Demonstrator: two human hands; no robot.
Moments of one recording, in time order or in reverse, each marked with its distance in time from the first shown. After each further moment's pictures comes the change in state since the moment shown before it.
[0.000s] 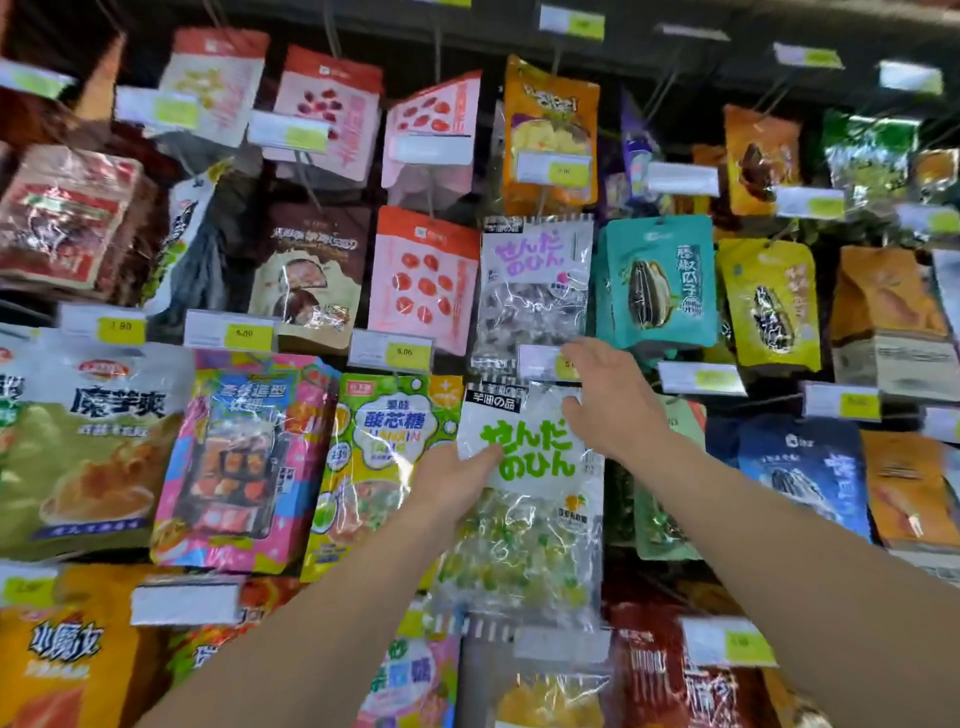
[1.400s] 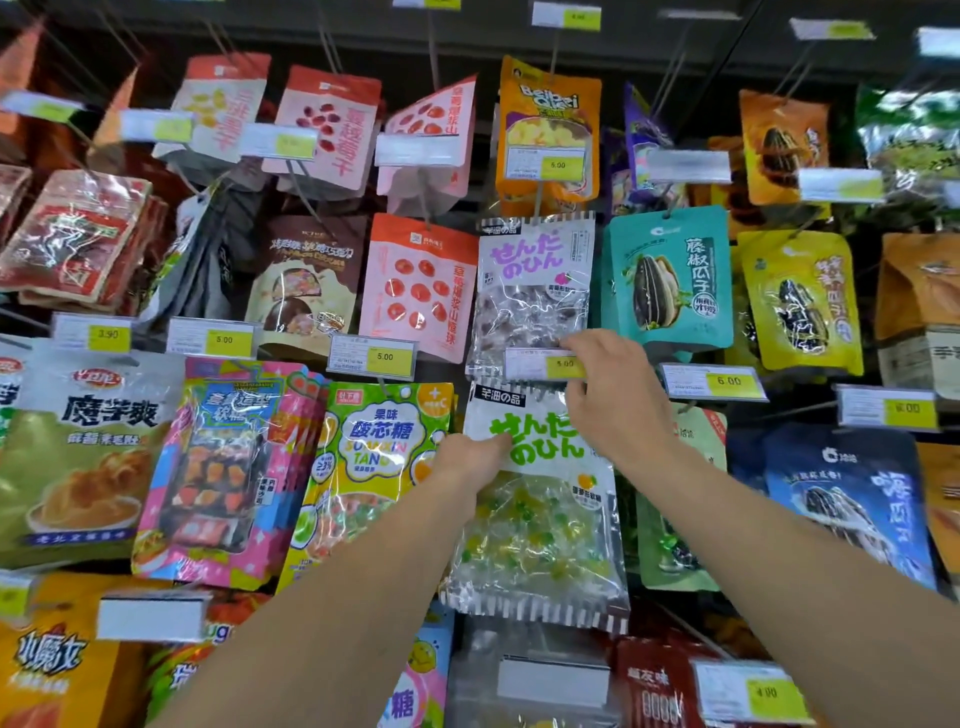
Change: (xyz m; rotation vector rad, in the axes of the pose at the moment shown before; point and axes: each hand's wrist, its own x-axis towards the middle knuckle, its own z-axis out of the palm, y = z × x) left_hand 0.058 0.010 0.045 0.097 0.097 -0.111; right_hand 0.012 0.020 0.015 0.093 0.318 -0.080
